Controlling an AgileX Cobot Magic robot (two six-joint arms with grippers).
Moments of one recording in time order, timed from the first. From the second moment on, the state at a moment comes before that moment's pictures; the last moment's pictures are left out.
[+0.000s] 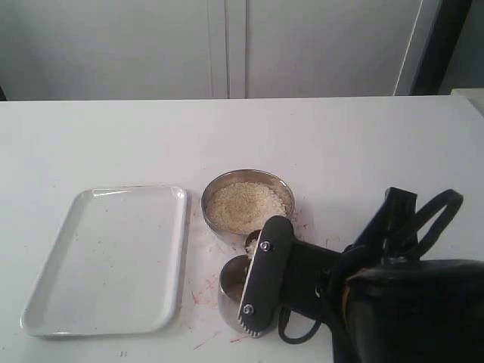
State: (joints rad) left arm 0.07 0.00 0.01 -0.06 -0.08 -0.04; right arm 1.13 1.34 -0.78 -0.77 1.16 0.44
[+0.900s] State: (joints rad) left arm 0.07 0.00 0.01 -0.06 -0.08 -0.04; right arm 1.17 1.34 -0.78 -0.78 1.21 0.45
